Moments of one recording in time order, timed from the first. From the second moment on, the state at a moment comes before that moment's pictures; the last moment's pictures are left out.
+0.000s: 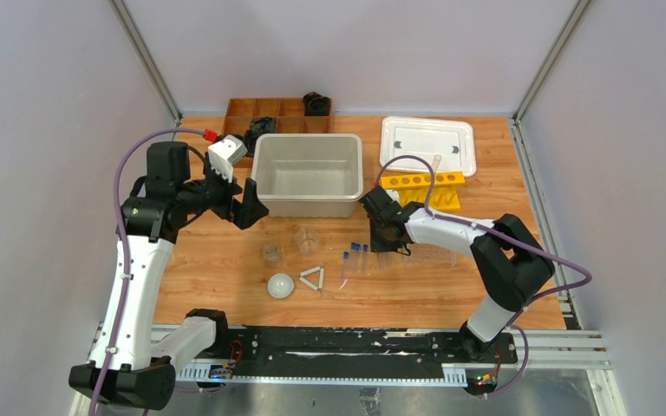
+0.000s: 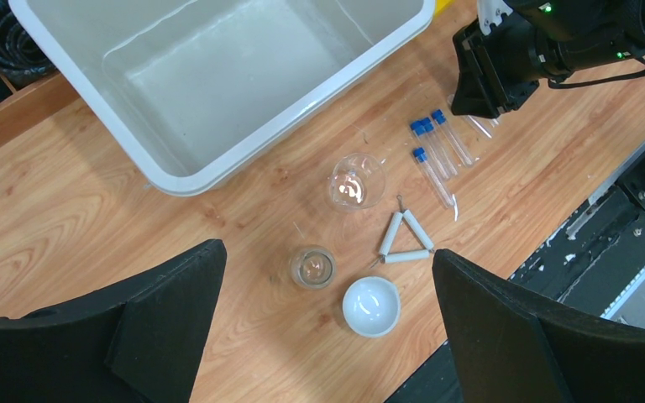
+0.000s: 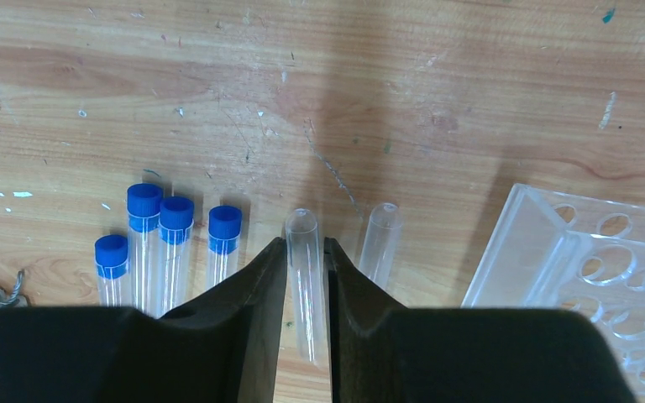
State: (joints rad) left arm -0.07 0.99 1.26 -0.94 0.61 0.25; right arm 0.72 1.65 0.95 -0.46 0.16 0.62
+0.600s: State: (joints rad) left arm -0.07 0.99 1.26 -0.94 0.64 0.25; right arm 0.74 1.47 1.04 -0.54 0.17 0.61
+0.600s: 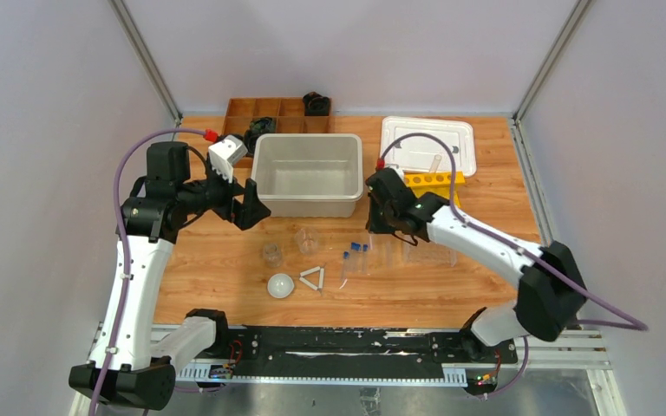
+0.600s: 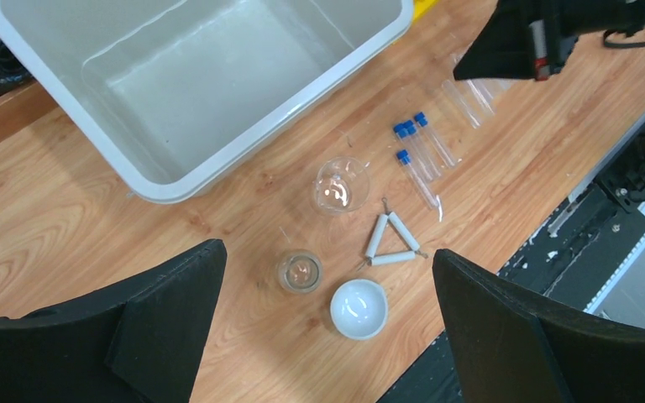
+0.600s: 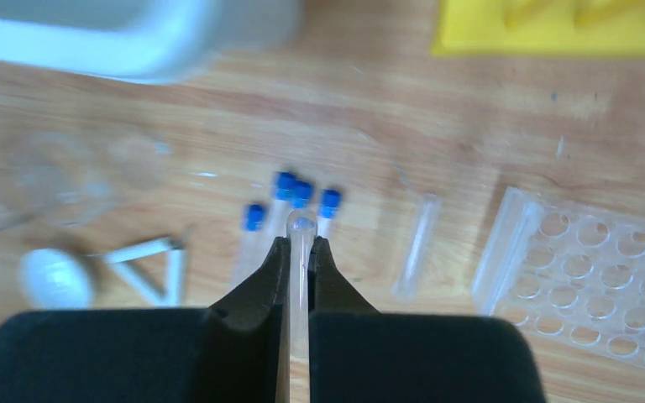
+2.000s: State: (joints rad) left arm -0.07 1.01 1.22 -0.87 1.00 0.07; right arm 1.16 1.47 1.34 0.08 0.32 0.63
